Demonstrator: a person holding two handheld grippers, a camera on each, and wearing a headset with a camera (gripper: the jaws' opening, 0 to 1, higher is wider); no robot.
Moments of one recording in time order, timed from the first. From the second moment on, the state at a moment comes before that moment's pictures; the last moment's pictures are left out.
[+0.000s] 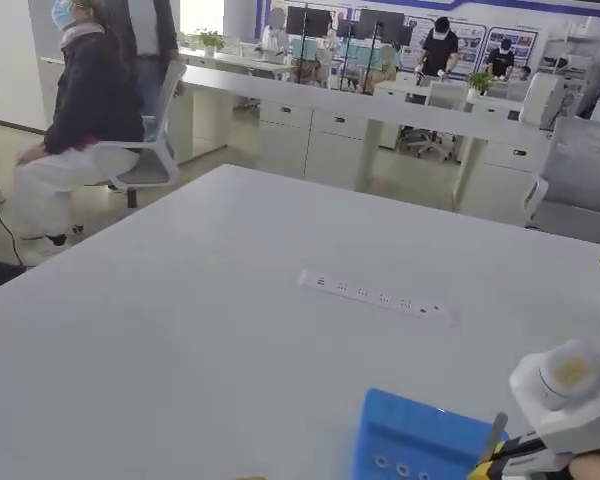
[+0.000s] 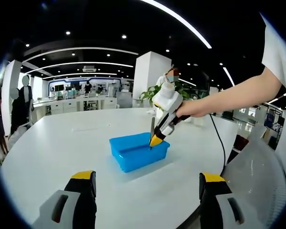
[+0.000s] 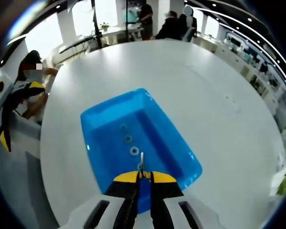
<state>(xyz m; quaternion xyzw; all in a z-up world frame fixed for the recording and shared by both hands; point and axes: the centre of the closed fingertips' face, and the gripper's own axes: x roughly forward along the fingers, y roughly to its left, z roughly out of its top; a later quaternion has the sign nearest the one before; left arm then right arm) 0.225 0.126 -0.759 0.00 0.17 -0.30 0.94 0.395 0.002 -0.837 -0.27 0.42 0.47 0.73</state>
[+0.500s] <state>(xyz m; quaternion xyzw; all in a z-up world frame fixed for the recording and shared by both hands) 0.224 0.124 -0.759 0.00 0.17 -0.30 0.94 0.385 -0.001 -0.836 -0.29 0.43 0.47 0.72</state>
